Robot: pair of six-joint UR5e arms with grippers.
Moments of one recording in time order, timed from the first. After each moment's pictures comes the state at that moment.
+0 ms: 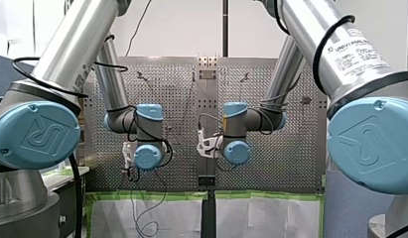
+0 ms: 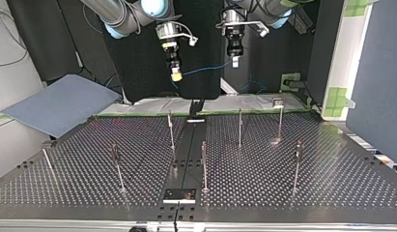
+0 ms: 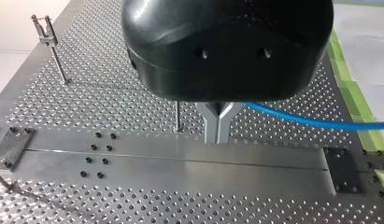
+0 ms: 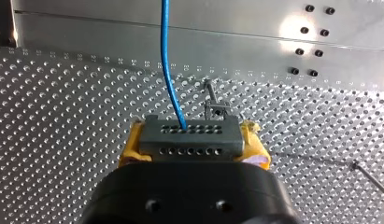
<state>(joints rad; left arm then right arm) -0.54 -1.99 -2.39 -1.89 -2.15 -1.62 2.37 -1.00 2.02 -1.04 1.83 1.47</state>
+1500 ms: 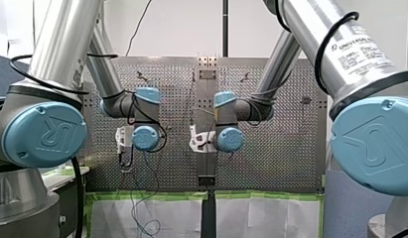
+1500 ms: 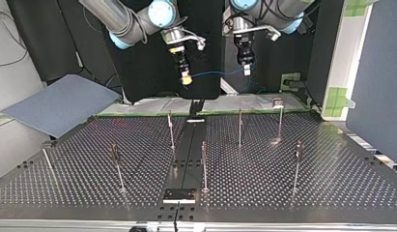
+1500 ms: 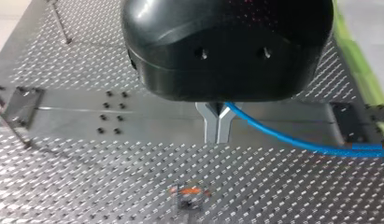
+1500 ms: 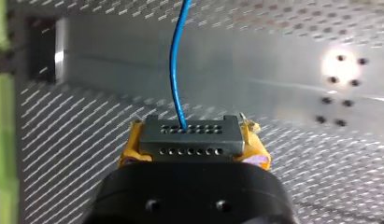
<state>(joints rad) -0.46 -1.82 -2.35 -2.13 -2.18 -1.60 2.40 -1.03 1.88 -0.74 1.78 1.52</state>
